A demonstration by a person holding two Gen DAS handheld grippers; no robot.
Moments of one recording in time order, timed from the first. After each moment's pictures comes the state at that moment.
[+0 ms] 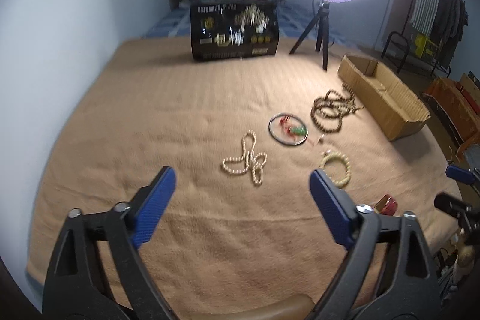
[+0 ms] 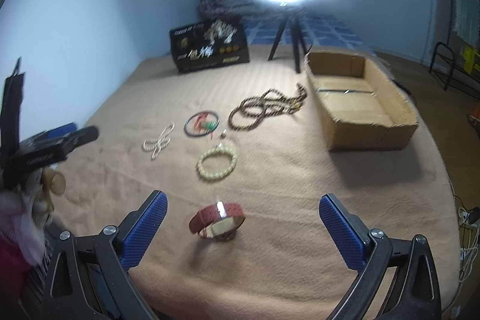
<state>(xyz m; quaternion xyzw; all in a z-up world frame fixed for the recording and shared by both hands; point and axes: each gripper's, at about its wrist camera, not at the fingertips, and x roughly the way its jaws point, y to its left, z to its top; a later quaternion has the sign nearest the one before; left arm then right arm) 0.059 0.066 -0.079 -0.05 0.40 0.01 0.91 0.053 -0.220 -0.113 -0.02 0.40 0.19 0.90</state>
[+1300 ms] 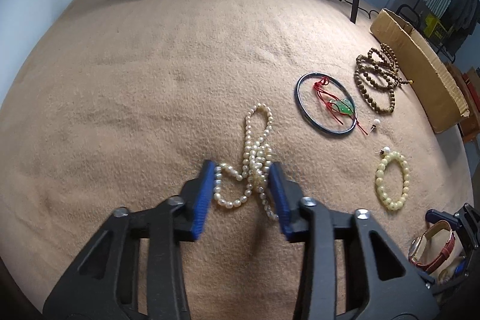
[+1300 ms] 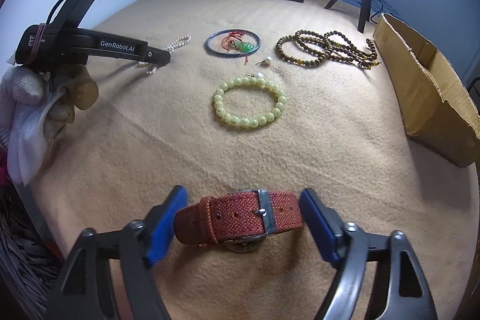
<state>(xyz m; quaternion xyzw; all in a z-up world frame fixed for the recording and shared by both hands) 0.167 0.071 -0.181 -0.07 0.50 -0.01 0.86 0.091 -0.158 -0.201 -0.14 0.47 0.24 0.84</state>
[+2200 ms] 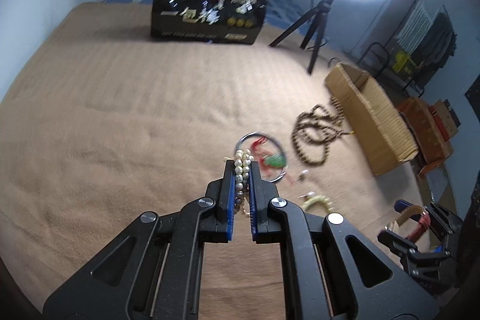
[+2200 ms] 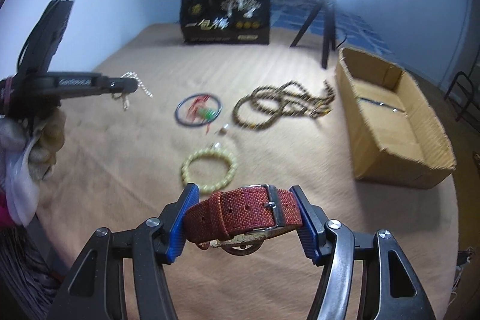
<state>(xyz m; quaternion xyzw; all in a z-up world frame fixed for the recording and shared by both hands) 0.164 0.063 -0.107 -0.14 0.43 -0.08 0.89 0.120 -0.192 -0.134 -0.08 0.41 0.20 0.89</state>
